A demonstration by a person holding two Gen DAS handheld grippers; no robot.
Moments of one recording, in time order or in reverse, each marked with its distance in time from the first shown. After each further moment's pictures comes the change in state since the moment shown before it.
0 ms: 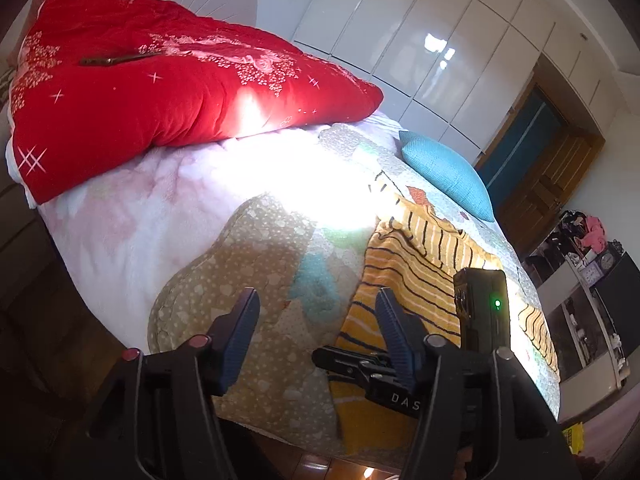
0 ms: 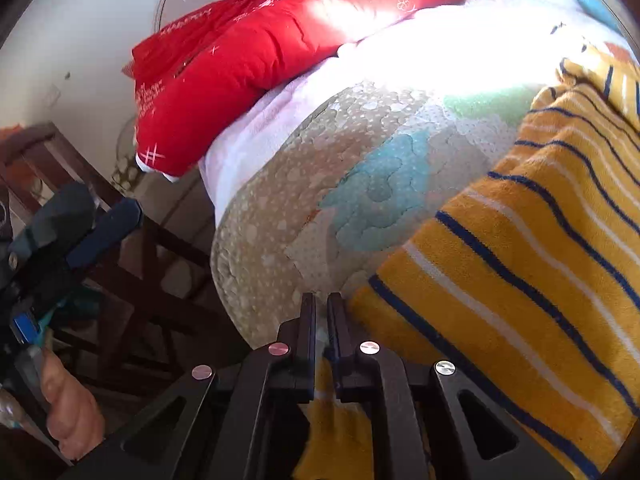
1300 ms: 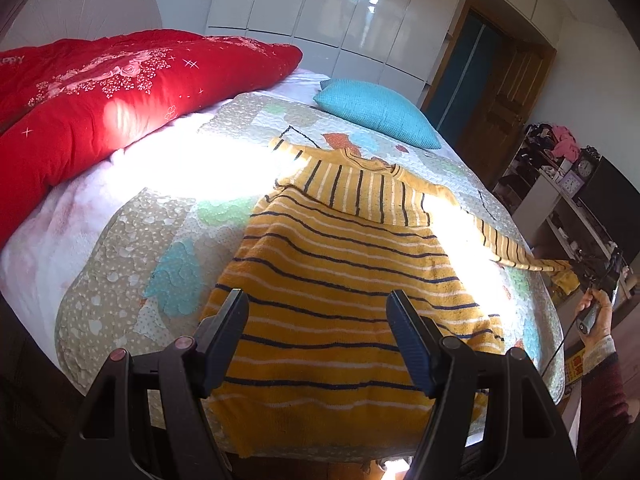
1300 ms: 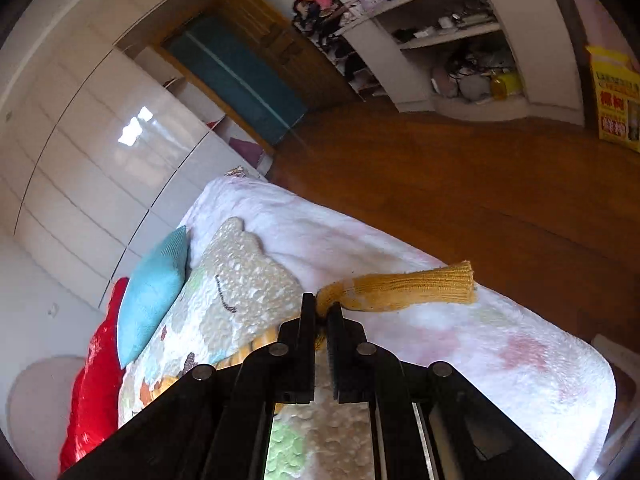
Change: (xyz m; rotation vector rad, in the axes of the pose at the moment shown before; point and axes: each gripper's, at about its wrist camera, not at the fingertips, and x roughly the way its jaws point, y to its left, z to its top) left arm 0.042 -0.124 -0.020 0.248 0.132 -0.086; right arm -0.536 -0.344 -0.244 1.042 -1.052 -0.753
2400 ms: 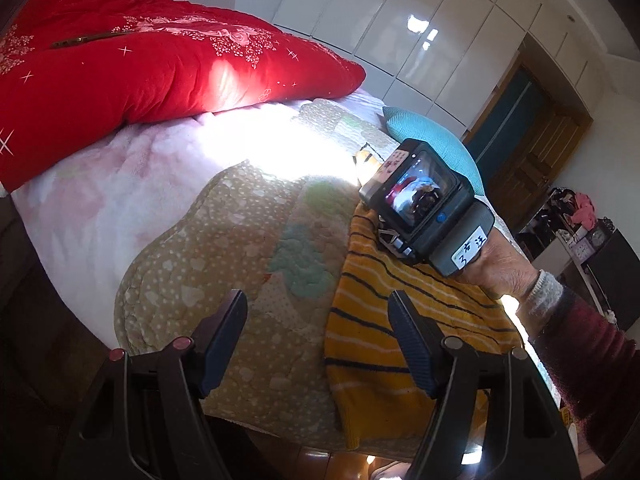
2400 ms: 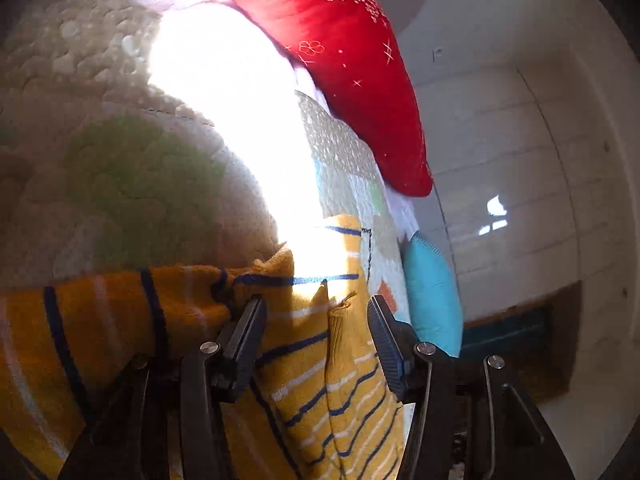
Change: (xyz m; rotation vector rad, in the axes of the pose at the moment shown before) left arm -0.024 0.121 -0.032 -0.216 -0.069 0.026; right arm 0.064 0.433 -0.590 -2.195 -0.235 0.072
